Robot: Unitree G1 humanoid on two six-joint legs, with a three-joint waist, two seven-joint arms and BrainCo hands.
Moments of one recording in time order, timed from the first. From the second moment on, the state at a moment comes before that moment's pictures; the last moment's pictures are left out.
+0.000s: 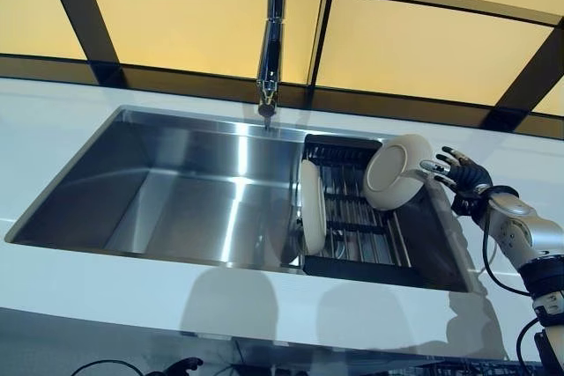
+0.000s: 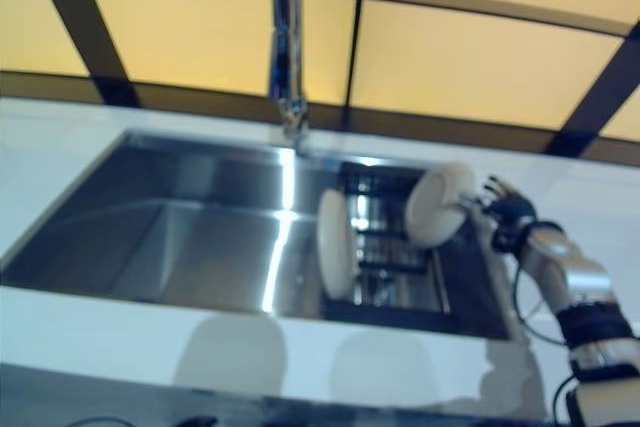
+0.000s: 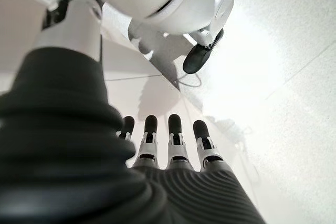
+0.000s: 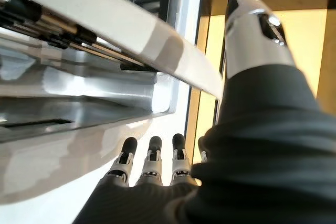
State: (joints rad) left arm -0.02 0.49 -0.45 0.89 0.22 -0.04 -0.18; right arm -0.62 -0.86 0.13 0.51 0.83 0.31 -0.04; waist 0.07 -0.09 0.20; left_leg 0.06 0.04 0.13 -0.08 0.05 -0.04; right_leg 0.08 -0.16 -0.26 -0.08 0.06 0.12
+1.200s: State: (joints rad) left arm -0.01 0.53 -0.46 0.89 0.21 -0.10 -0.16; right arm -0.63 -0.87 0.13 0.56 0.86 0.32 -0.05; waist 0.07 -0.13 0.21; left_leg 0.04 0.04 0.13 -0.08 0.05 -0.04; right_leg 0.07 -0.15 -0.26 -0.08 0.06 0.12
